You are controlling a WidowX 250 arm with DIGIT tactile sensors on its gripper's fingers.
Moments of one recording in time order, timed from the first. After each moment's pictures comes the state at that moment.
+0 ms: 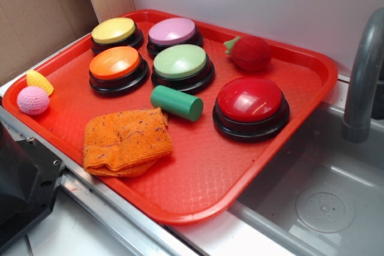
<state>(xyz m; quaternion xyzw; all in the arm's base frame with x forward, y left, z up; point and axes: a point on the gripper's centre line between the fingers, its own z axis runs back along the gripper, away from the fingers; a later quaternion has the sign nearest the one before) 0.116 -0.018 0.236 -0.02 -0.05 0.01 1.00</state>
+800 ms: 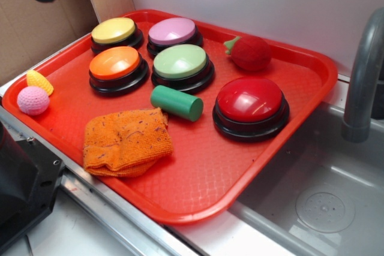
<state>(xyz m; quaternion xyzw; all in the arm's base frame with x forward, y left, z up) 0.148 -0.029 0.208 0.05 -0.06 -0.17 0.98</state>
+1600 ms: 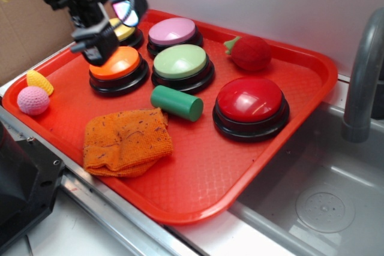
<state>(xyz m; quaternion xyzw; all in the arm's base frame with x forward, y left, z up) 0.202 -0.050 0.120 -0.07 -0.11 -0.54 0.83</state>
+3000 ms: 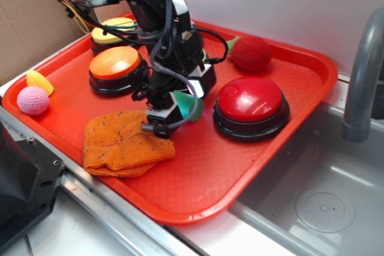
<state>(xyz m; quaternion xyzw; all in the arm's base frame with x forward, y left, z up) 0.233 -0.081 0.023 -0.03 -0.10 -0.62 0.78</state>
